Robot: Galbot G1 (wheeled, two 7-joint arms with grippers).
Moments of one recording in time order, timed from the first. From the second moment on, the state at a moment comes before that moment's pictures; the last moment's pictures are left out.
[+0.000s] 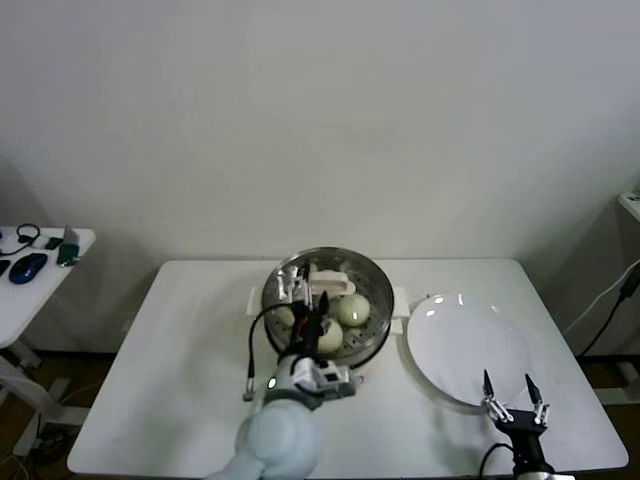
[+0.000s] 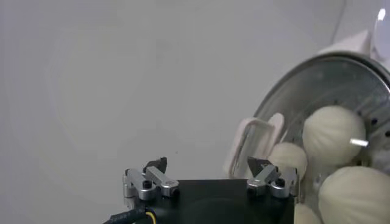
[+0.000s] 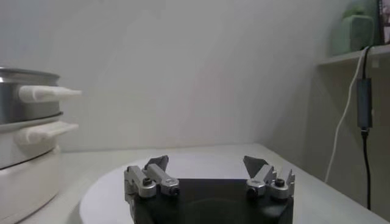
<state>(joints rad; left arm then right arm) 1.09 -1.34 0.12 -2.06 1.12 0.70 0.16 -1.62 1.24 0.62 1.64 0.39 0.41 0.03</state>
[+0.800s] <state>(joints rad) 1.51 -1.31 -0.55 -2.11 0.01 0.12 -0.06 -1.63 1.25 0.61 1.69 0.31 0.36 0.02</state>
